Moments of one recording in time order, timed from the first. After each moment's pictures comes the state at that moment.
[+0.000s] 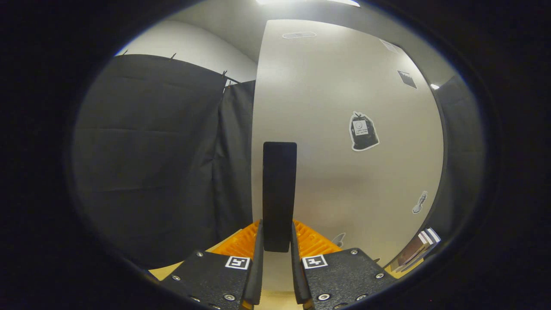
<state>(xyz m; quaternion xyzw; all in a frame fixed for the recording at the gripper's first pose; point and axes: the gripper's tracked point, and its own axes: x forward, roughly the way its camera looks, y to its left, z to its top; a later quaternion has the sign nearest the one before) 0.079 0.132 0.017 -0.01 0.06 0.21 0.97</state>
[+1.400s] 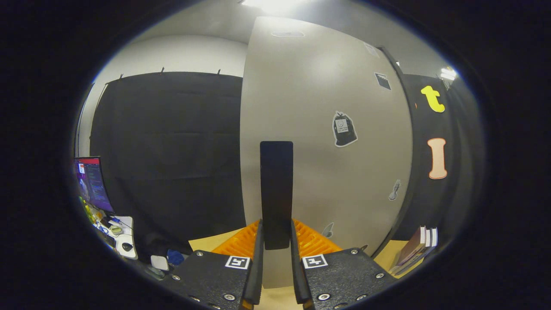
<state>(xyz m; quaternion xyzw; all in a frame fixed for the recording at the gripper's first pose) 0.043 0.072 0.016 0.00 0.07 0.40 0.91</state>
